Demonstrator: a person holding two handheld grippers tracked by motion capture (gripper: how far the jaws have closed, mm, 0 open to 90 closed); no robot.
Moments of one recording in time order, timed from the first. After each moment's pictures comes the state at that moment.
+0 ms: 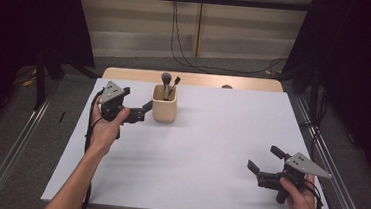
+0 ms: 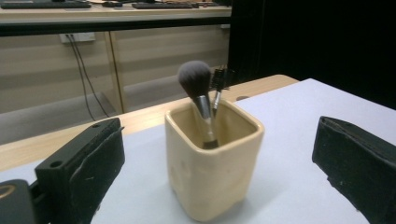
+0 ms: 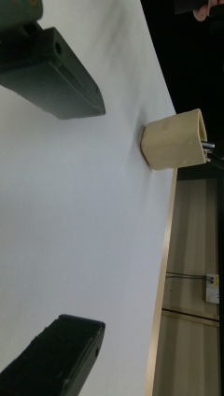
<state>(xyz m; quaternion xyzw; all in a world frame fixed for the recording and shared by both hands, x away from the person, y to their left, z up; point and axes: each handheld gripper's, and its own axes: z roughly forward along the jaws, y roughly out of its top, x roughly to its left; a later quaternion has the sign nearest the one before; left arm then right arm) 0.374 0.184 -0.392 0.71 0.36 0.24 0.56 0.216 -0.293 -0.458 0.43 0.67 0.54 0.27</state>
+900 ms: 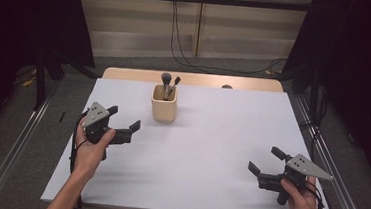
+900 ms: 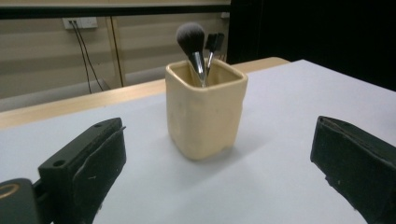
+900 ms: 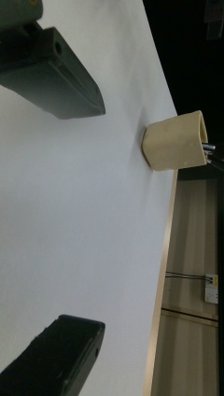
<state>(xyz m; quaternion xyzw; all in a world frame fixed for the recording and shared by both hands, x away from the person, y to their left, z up) 0.317 0.217 -0.409 0.72 0.37 0.24 0.54 0.212 -0.294 -0.457 0.43 0.67 0.54 0.27</state>
